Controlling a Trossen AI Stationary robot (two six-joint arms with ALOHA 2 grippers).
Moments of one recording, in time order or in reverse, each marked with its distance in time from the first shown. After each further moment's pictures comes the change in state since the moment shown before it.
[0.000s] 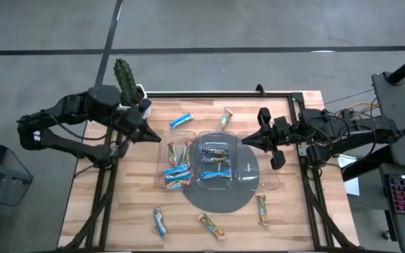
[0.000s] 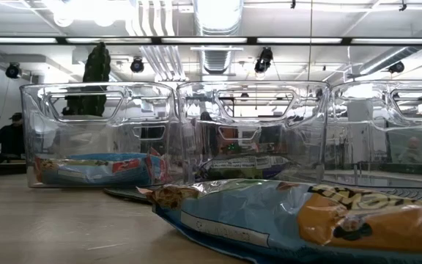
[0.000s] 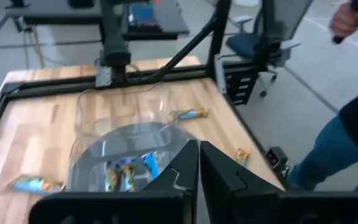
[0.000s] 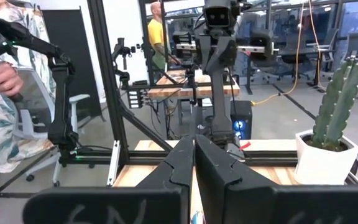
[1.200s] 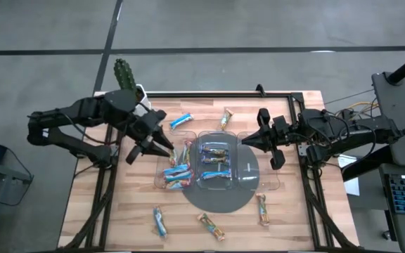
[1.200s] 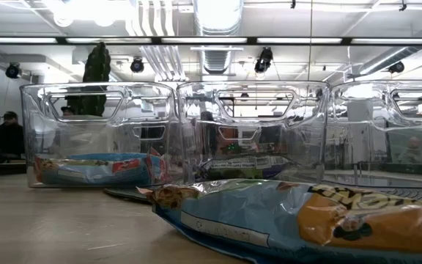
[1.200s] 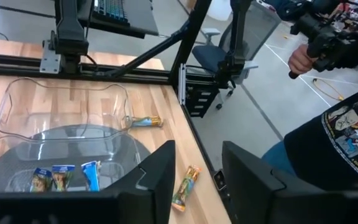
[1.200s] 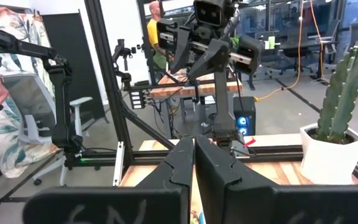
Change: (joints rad) left arm -0.076 0.135 0.046 0.112 0.084 -0.263; right arm 0.000 0.004 0.000 0.000 -0.001 0.044
